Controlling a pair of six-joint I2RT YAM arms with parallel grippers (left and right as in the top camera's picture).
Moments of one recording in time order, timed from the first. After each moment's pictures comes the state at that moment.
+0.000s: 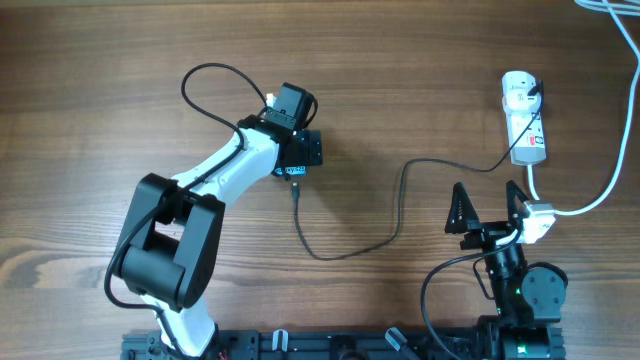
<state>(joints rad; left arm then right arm) -0.43 1.91 1.19 -0.52 -0.12 -0.46 -0.01 0.02 0.01 0.00 -0.13 0.26</state>
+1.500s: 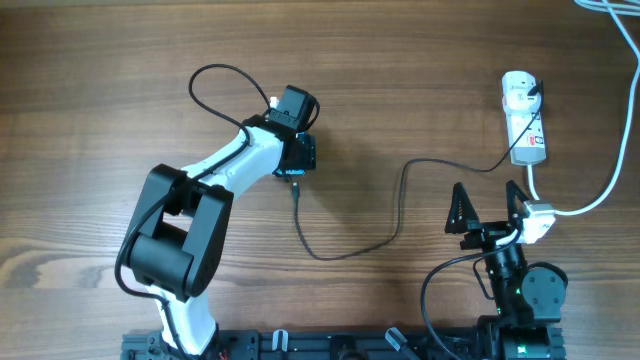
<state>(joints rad) -0.44 1.96 1.21 -0.53 -0.13 -0.42 -0.01 0.02 0.01 0.00 -0.13 0.26</state>
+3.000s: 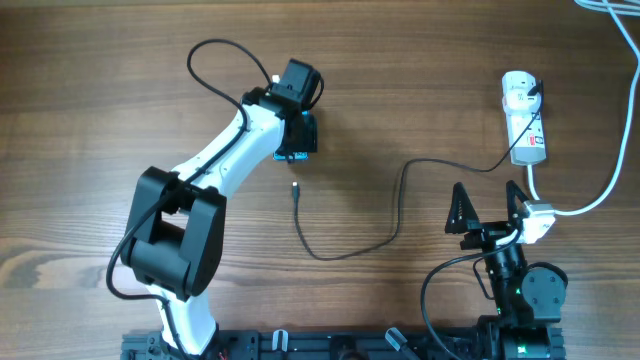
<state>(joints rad) -0.44 1.96 1.43 -0.76 -0.13 -0.42 -0.01 0.02 0.01 0.00 -0.13 0.26</state>
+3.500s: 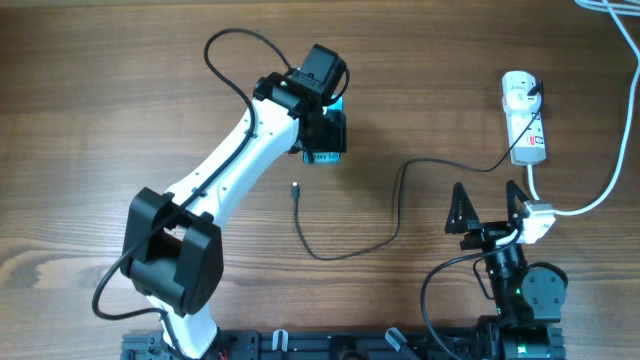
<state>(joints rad) -0.53 1.90 1.59 -0.99 0.07 -0.52 -0.01 0.02 0.01 0.00 -0.13 0.26</state>
